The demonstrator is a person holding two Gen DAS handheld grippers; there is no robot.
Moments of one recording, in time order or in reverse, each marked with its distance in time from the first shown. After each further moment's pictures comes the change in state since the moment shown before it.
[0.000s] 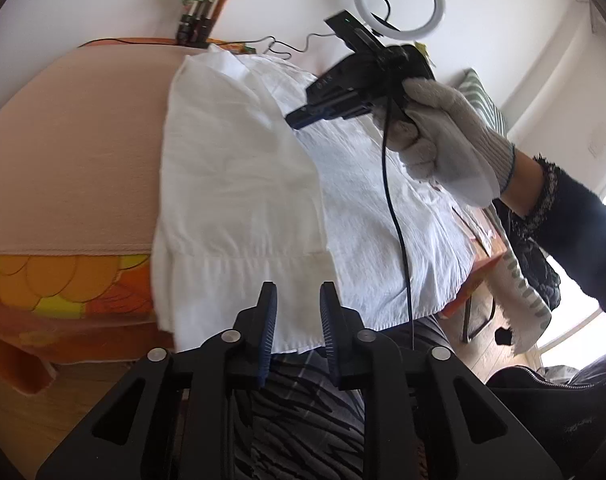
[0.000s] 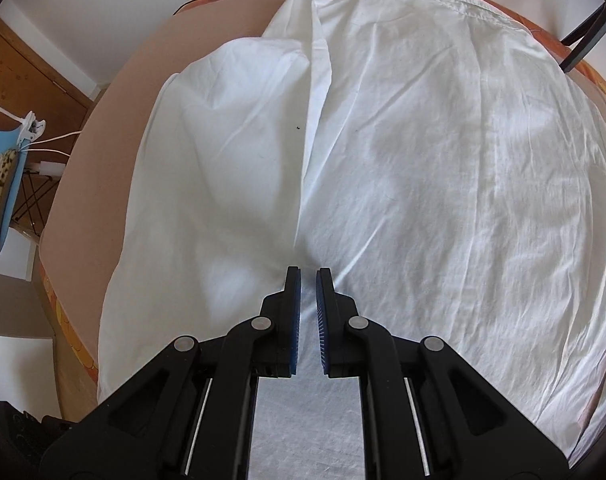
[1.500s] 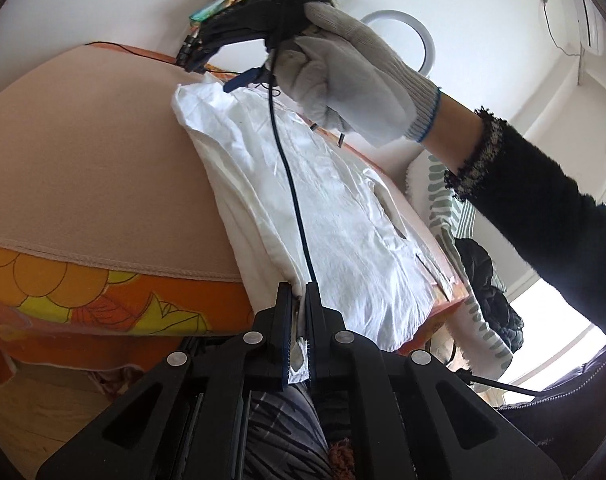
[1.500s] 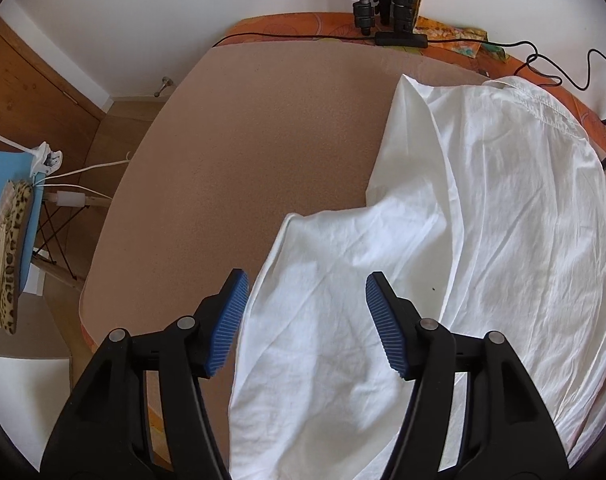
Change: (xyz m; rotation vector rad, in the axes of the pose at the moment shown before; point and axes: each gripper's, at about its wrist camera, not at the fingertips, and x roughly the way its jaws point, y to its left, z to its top) left arm -0.009 0.000 0.004 -0.063 -0.113 -0.152; right arm 0.002 0.112 0.107 -0.033 -0.004 0.011
